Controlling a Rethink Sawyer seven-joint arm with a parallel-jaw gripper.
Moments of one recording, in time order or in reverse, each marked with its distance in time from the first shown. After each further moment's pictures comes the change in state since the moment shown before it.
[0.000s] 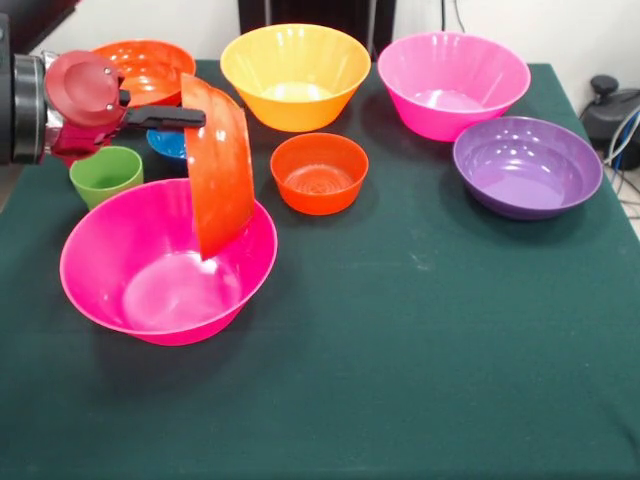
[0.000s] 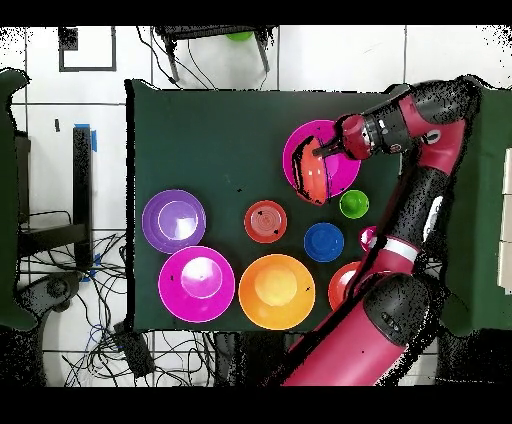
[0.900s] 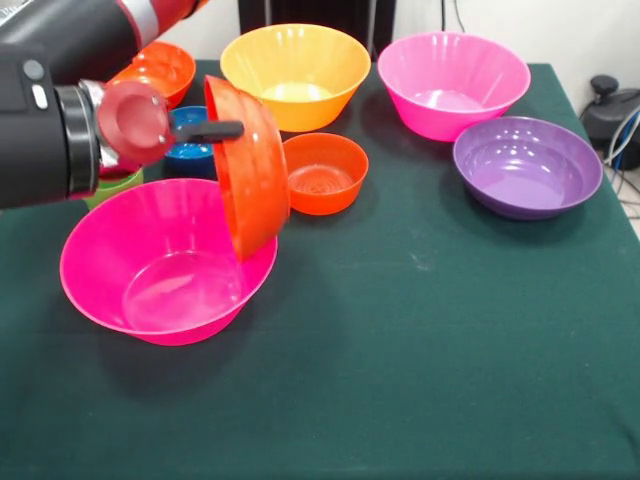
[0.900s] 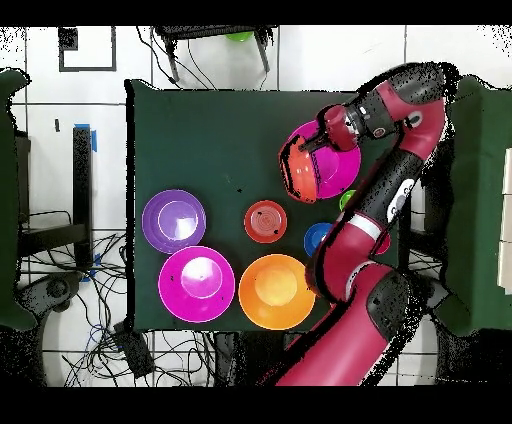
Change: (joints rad) arm -0.001 0.099 0.653 -0.141 -0.801 0.258 -0.035
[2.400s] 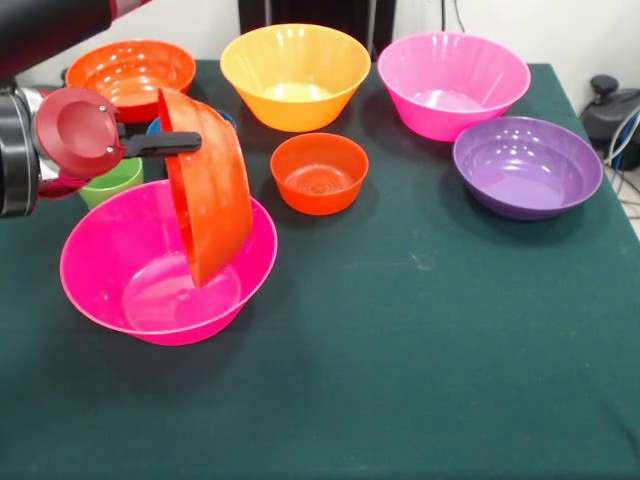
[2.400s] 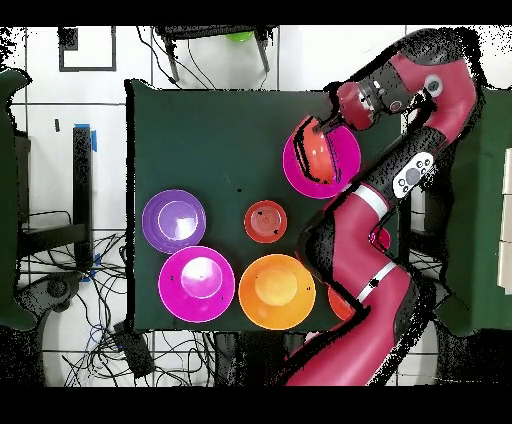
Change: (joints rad) arm -0.045 0.007 0.599 -0.067 -0.933 0.127 -0.396
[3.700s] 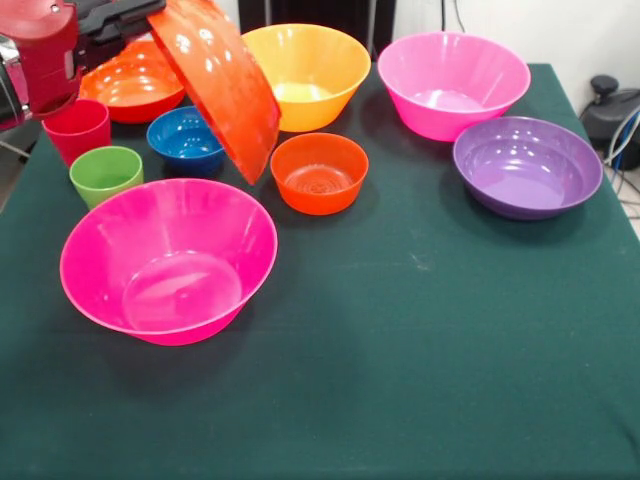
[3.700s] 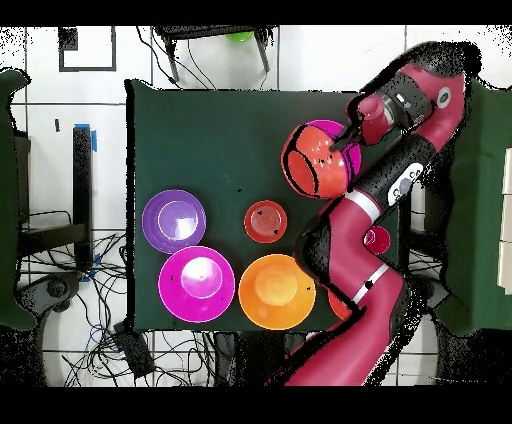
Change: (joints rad) arm -0.017 0.097 0.014 0.057 0.304 0.314 0.008
